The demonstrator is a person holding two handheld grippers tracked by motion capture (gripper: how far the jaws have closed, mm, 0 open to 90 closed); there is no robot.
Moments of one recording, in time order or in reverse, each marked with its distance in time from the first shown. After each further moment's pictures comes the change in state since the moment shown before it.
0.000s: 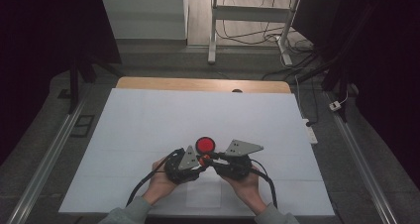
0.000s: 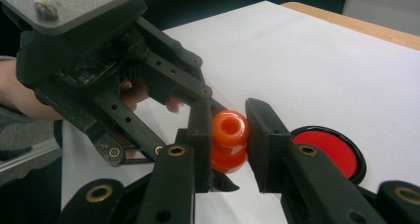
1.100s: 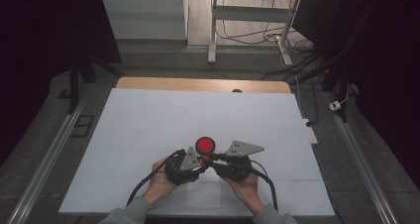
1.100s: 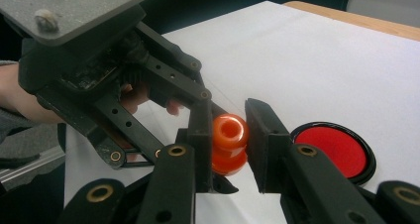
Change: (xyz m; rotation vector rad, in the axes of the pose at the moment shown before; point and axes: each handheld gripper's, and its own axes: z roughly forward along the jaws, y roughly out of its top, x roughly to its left) left arm -0.001 -0.002 0.003 0.036 -0.004 0.011; right arm -0.002 -0.008 0.002 -0.018 0.013 0.034
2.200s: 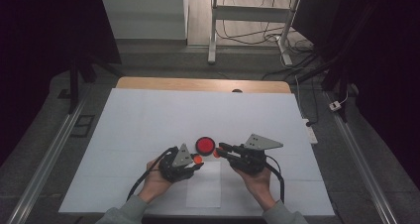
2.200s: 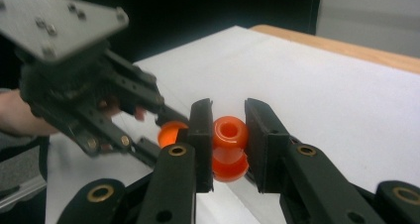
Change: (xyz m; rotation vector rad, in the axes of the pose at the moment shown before) left arm 0.012 -0.009 -0.010 -0.033 0.013 -0.063; right arm -0.023 0.006 -0.032 -0.080 -0.069 0.041
